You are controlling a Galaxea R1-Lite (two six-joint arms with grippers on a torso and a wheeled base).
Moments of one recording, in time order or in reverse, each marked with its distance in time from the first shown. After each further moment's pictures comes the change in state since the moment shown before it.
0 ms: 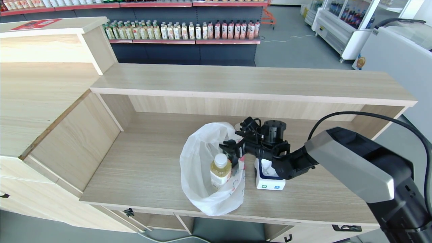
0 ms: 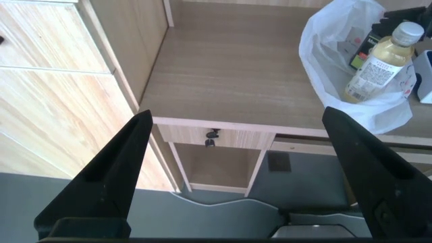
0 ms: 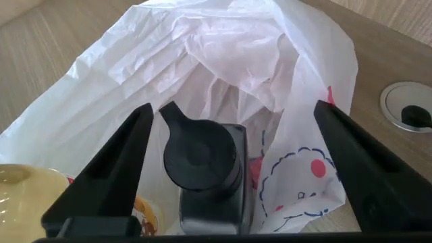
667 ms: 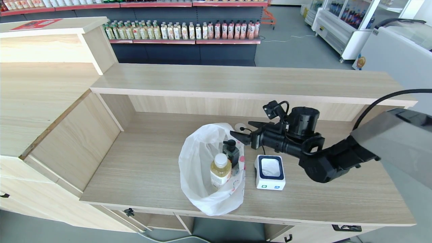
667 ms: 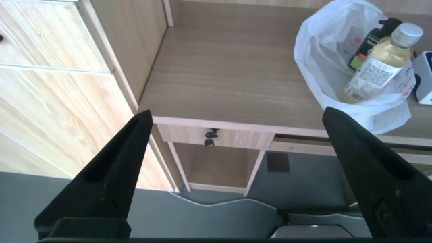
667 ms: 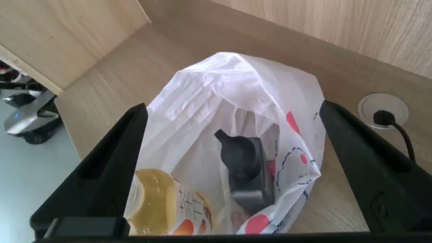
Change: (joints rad) left arm 0.000 0.000 0.000 0.000 0.000 -0.006; right arm -0.011 -0.358 0.409 -0.131 -0.015 0.182
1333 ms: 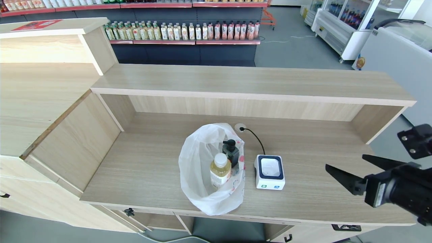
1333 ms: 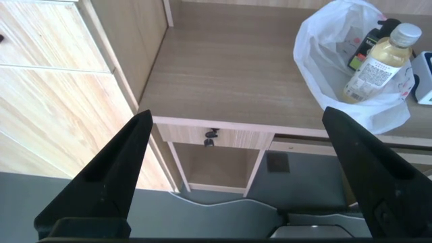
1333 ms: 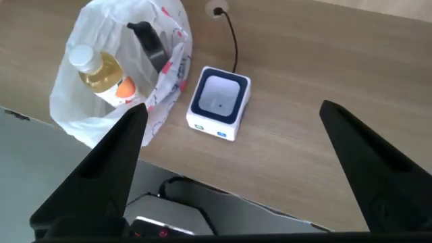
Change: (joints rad) left arm 0.000 0.000 0.000 0.000 0.000 -0.001; right arm -0.018 -1.013 0.766 0.432 -0.555 -0.036
